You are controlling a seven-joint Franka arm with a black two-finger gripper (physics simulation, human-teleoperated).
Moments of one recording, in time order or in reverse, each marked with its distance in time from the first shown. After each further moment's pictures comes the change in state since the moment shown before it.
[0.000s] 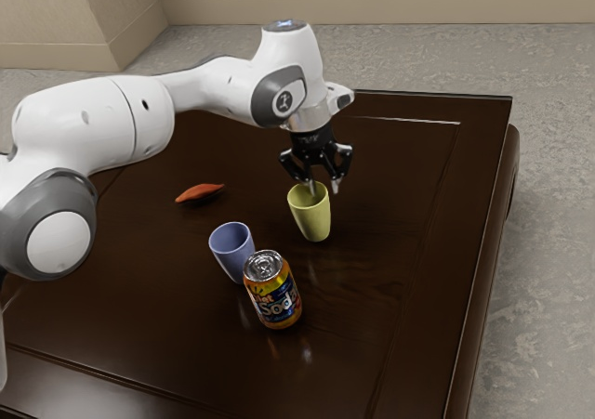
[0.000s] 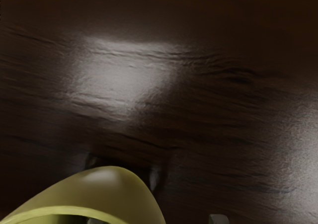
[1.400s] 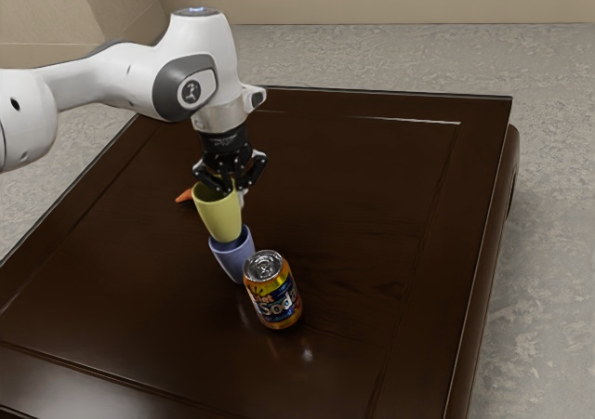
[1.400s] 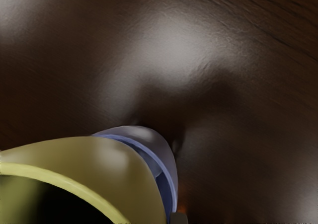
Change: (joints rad) arm 0.088 -0.442 0.013 -0.412 0.027 -0.147 -0.222
